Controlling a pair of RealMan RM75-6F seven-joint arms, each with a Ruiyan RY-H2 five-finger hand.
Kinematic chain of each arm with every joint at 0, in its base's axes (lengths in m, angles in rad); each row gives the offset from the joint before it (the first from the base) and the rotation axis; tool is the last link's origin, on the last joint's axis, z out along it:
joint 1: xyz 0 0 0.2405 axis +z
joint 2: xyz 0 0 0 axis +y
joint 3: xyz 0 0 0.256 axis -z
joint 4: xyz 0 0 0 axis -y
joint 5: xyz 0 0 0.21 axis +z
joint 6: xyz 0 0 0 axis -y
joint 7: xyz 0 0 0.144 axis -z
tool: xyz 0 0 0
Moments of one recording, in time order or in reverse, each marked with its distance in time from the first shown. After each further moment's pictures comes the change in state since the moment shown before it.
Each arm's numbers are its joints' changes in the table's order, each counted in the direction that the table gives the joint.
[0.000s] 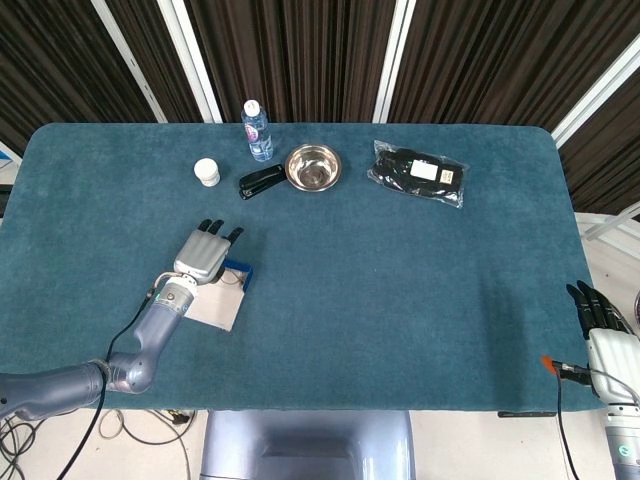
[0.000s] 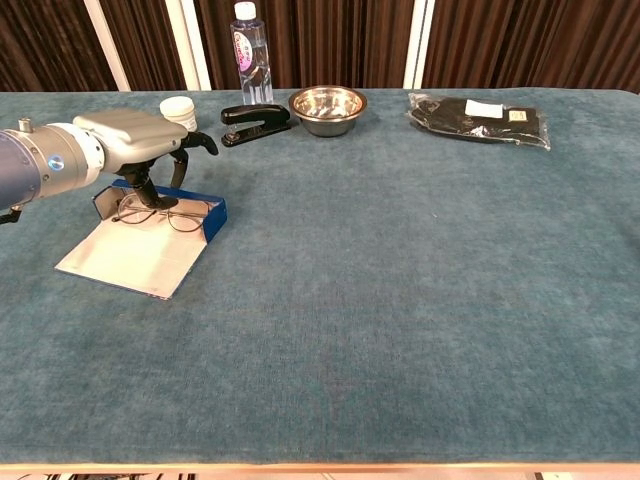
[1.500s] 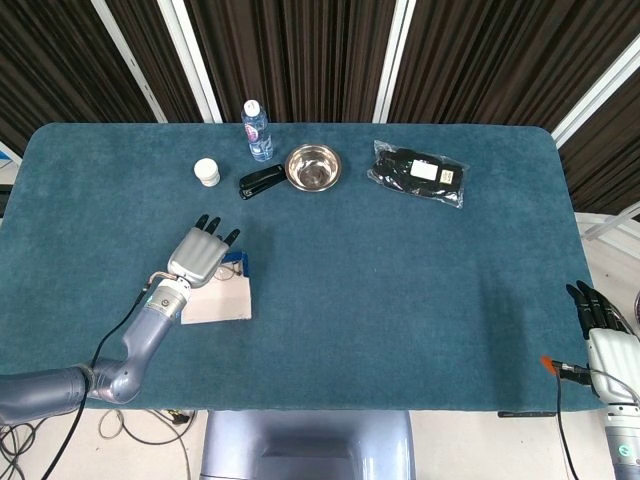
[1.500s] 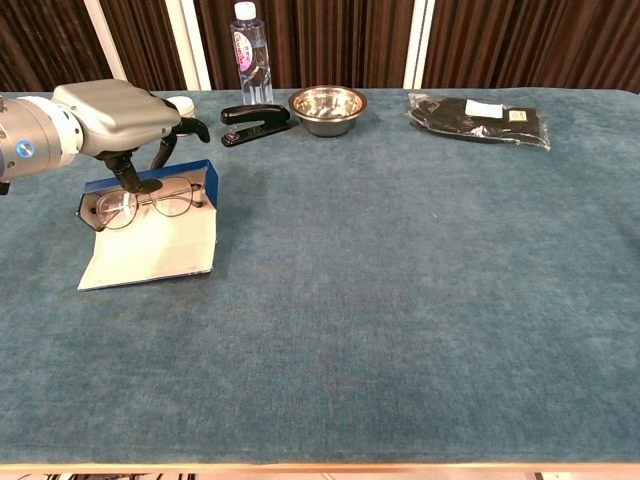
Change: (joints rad) left arm -0.017 0.113 -0.050 0.171 0.012 -0.086 -0.232; right arm 0.001 0.005 -0.001 0.008 0.005 0.005 -0.004
